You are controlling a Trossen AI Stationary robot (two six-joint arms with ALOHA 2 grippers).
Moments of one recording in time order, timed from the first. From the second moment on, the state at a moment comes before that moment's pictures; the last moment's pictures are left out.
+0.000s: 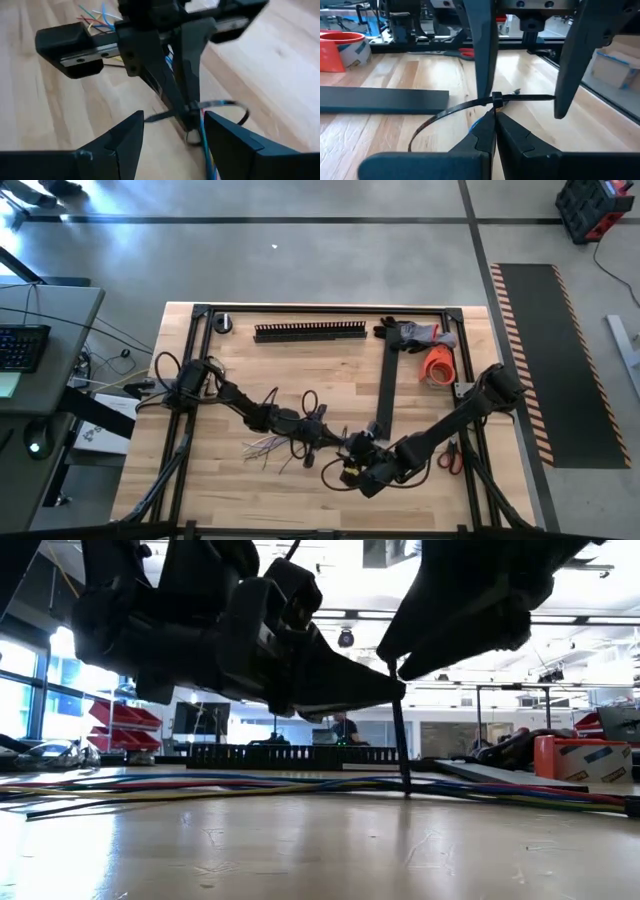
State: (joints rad) left arm -0.26 2.10 0.81 1.13 -0.04 -0.05; right arm 0.60 1.86 1.21 -0.38 0.69 0.95
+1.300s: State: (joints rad) left arm -0.31 2.14 0.81 1.17 -0.13 -0.02; right arm 0.54 1.87 1.21 -0.44 0.63 1.21
